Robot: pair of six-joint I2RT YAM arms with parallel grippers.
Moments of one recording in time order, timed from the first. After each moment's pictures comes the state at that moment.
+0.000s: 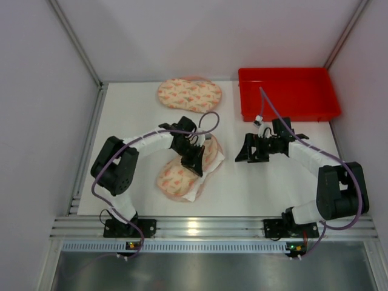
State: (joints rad) left arm -0.58 1.77 1.16 -0.68 0.69 -0.14; right arm 0.17 1.42 0.78 -0.41 -0.73 0.19
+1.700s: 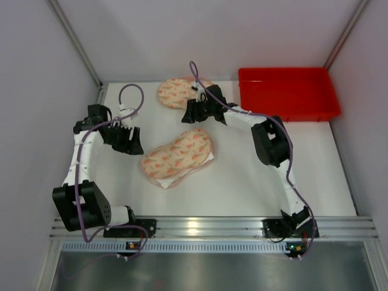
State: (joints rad) left arm 0.16 1.34 1.15 -1.01 0.55 0.46; right arm 0.56 2.31 1.79 -0.03 -0.51 0.32
